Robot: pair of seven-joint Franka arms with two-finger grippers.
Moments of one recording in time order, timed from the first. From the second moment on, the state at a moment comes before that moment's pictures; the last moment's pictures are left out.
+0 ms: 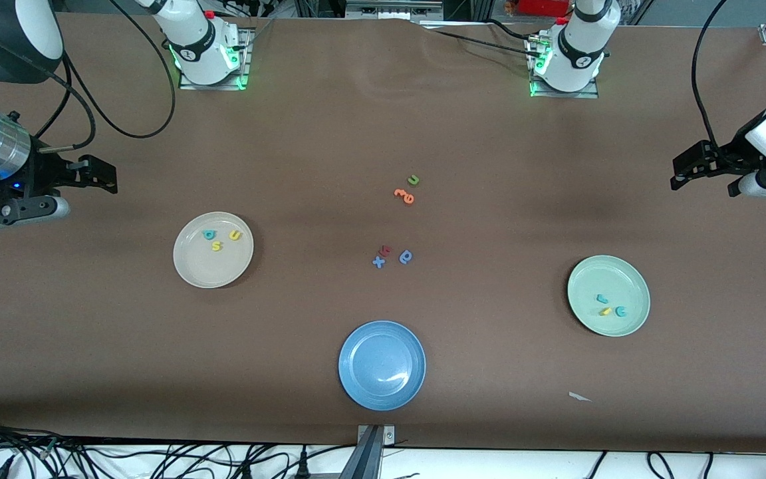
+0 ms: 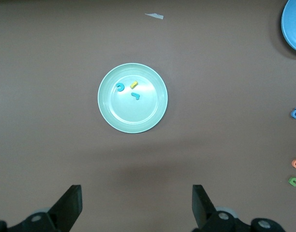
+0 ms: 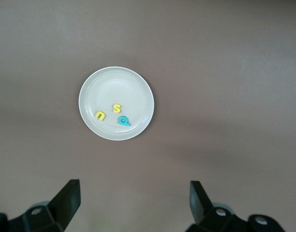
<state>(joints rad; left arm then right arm) -0.16 -0.01 0.17 -1.71 -0.02 1.73 0.10 0.01 0.16 0.07 -1.53 -0.05 1.59 -0.11</state>
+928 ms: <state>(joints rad) -0.16 -0.01 0.17 -1.71 -0.02 1.73 0.10 0.02 0.15 0.03 -1.50 -0.05 1.58 -0.11</state>
